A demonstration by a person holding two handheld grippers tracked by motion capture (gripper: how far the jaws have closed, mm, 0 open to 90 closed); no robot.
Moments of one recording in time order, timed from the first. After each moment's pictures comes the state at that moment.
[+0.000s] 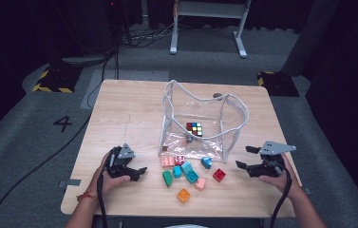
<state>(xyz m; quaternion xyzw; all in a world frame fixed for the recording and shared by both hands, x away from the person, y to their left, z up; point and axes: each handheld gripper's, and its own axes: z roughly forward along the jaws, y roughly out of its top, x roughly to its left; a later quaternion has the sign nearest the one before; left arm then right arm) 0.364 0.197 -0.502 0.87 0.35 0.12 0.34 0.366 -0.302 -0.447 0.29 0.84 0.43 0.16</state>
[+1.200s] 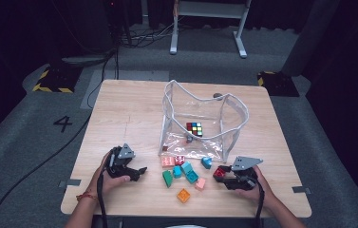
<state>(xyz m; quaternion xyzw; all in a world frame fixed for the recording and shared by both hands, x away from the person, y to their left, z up) 0.365 0.197 -0.502 0.87 0.35 0.12 0.34 0.349 -0.240 -0.502 0.24 0.87 0.41 0.11</state>
